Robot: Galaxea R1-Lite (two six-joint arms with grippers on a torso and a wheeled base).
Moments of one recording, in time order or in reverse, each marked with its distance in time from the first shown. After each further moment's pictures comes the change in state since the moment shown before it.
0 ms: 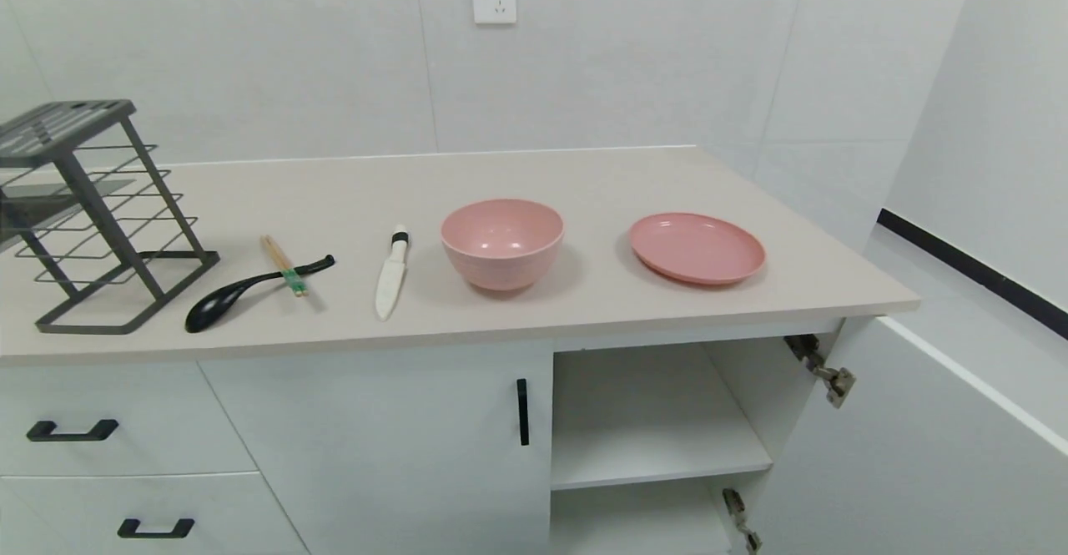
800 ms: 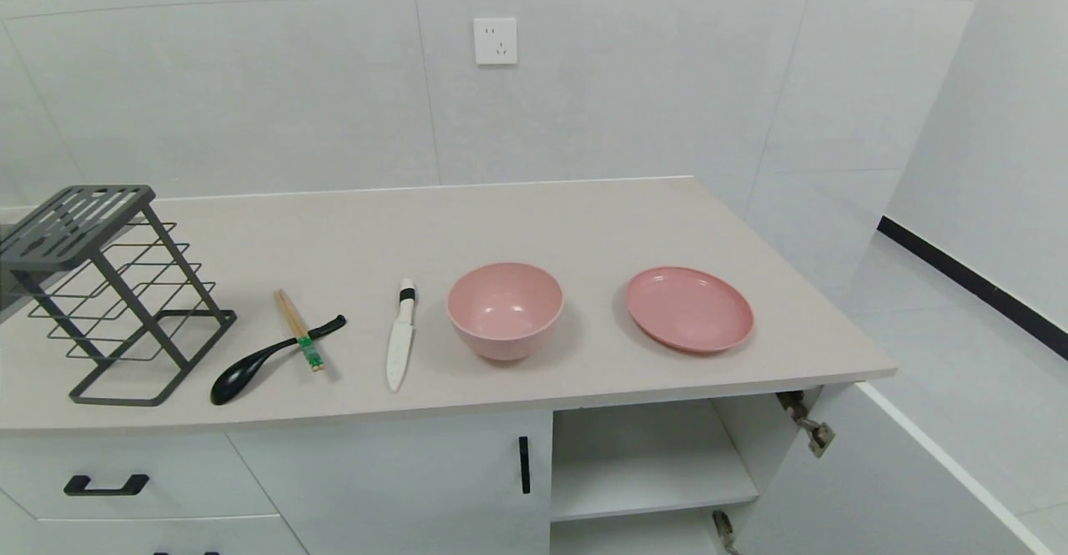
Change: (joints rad) left arm 0.000 0.000 0.000 0.000 0.000 0.000; right arm 0.000 0.000 0.000 0.000 0.001 0.000
